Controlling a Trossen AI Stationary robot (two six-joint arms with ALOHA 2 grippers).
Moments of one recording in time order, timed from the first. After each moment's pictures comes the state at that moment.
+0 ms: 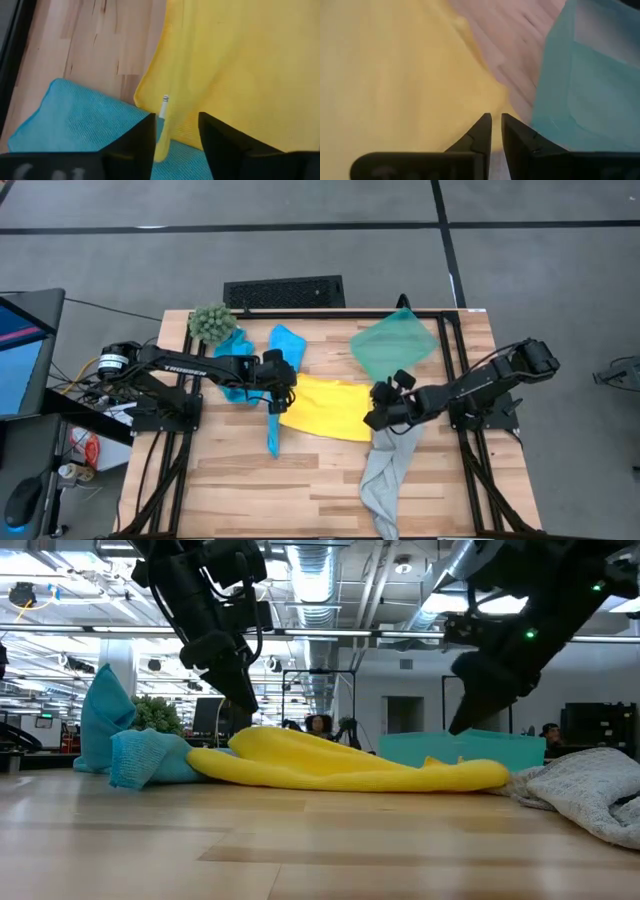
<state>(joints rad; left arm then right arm) 0.09 1.46 0.88 -0.39 -0.22 0.10 0.24 1.46 0.69 -0.38 0.66 0.64</state>
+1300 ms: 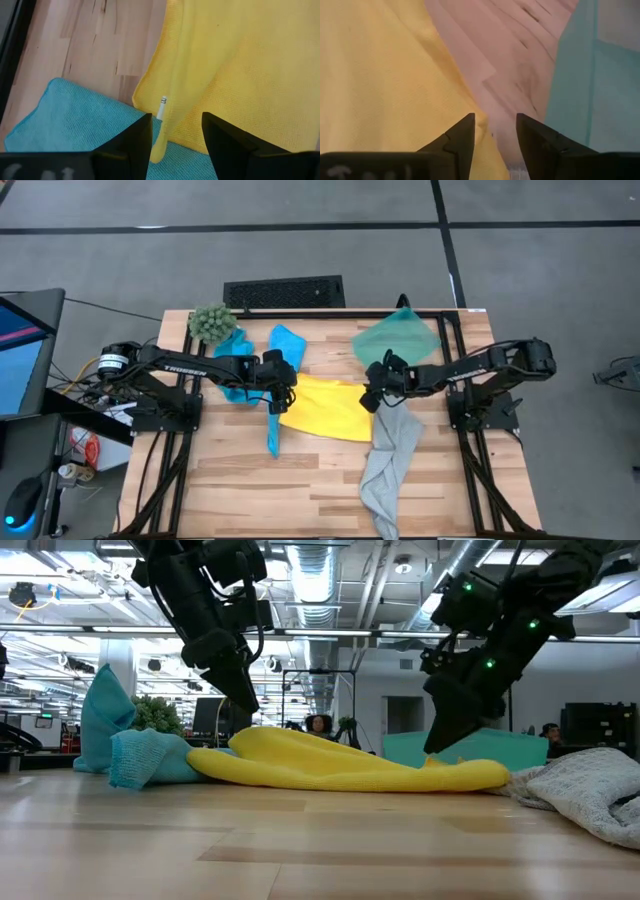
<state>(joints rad) 0.09 1.46 0.88 -0.38 -0.22 0.08 -0.06 1.46 0.59 -0.10 0.36 0.39</state>
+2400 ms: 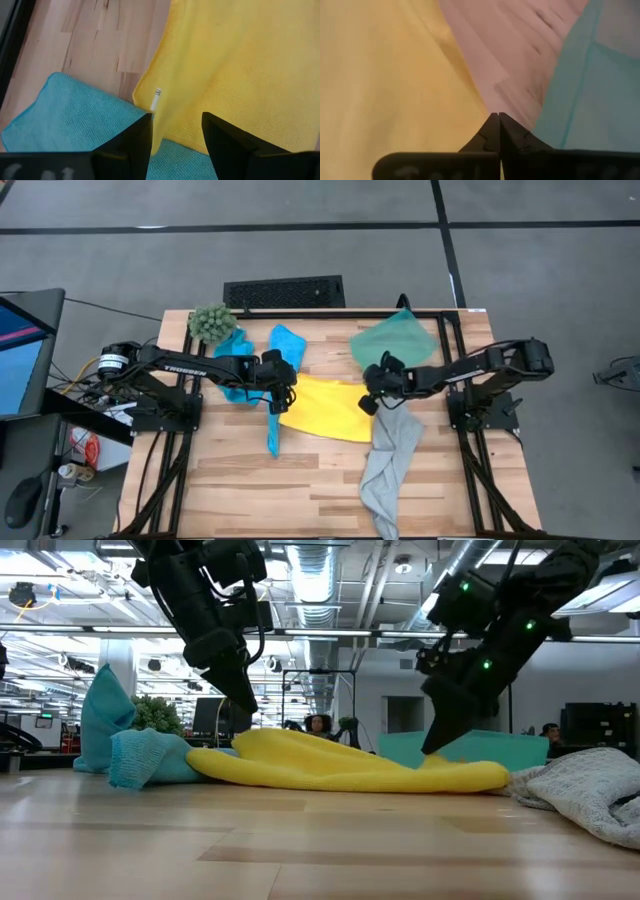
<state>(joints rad) 0.09 1.46 0.88 -0.39 -0.22 0.04 -0.04 1.48 0.61 -0.08 0.36 0.36</state>
